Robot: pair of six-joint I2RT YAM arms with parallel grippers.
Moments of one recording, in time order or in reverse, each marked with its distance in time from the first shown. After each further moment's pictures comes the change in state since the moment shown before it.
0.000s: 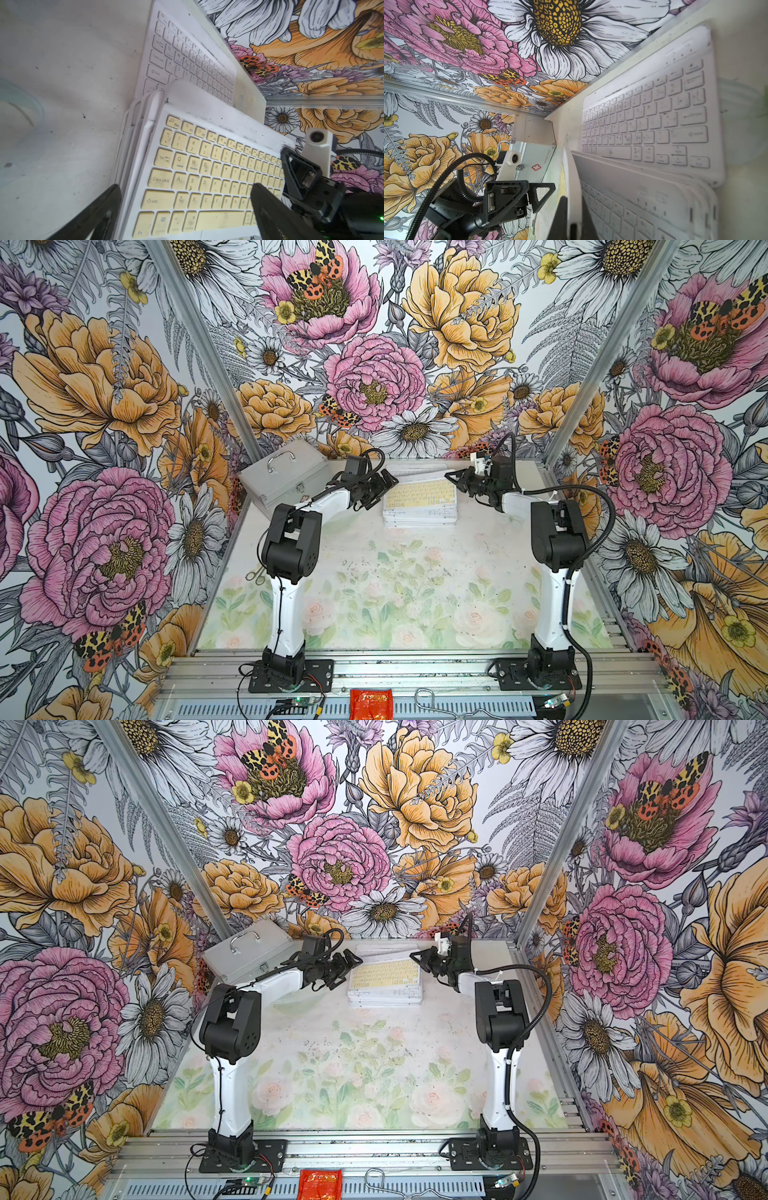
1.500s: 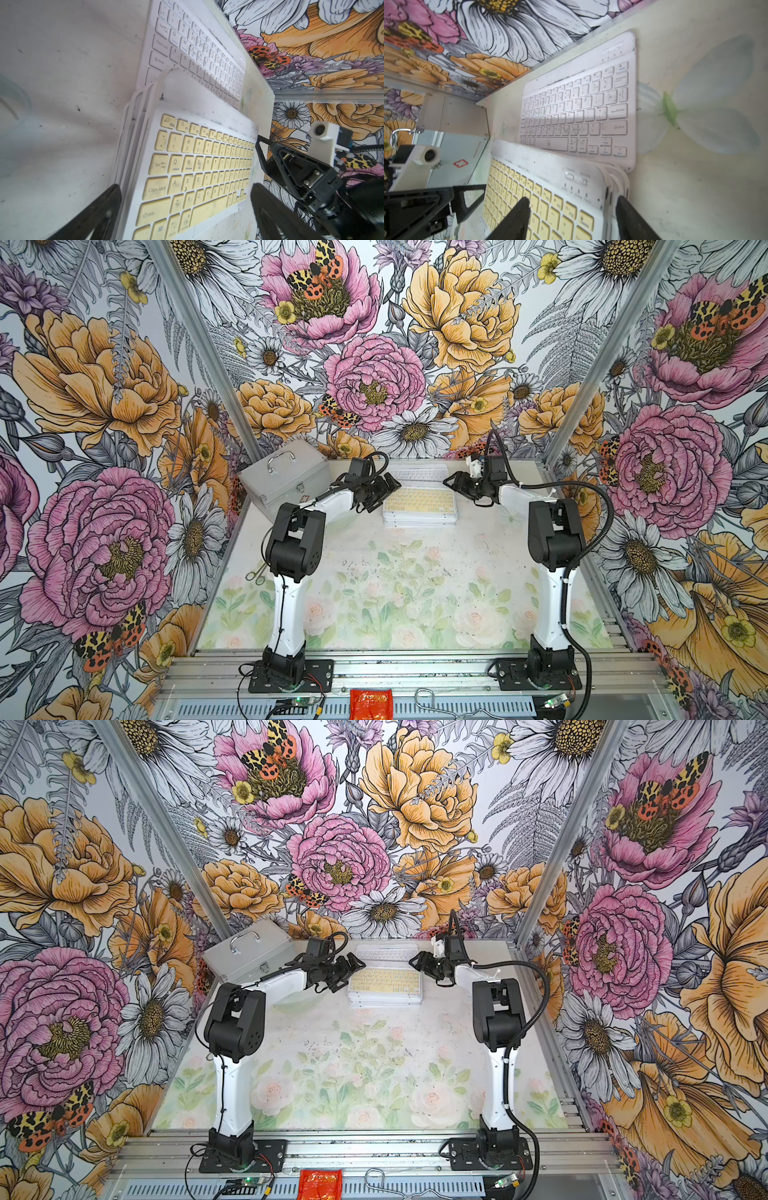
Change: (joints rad) left arm -0.017 0.014 0.004 -0.016 -0.003 0.009; right arm 0.016 0.018 0.129 -0.460 0.285 -0.416
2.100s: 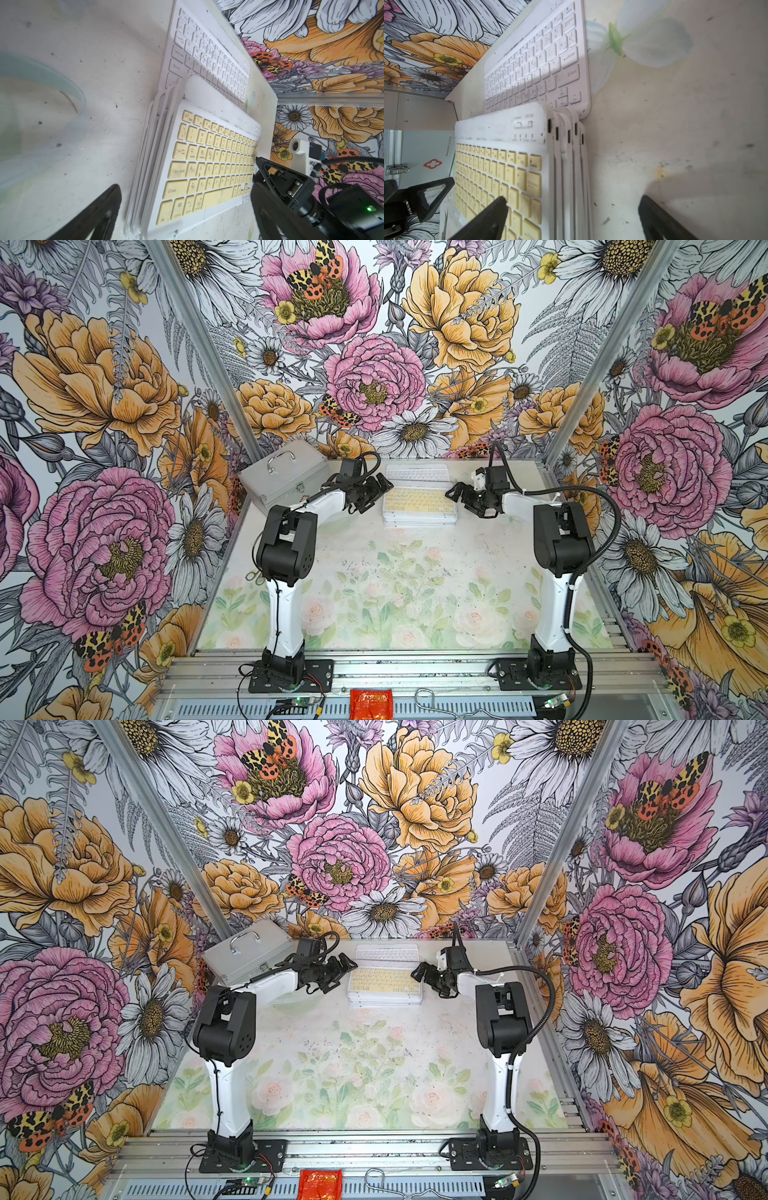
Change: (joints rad) left arm 0.037 -0.077 -0.075 -0.022 0.000 0.034; right arm 0.016 -0.086 -0.174 -0.014 0.051 0.048
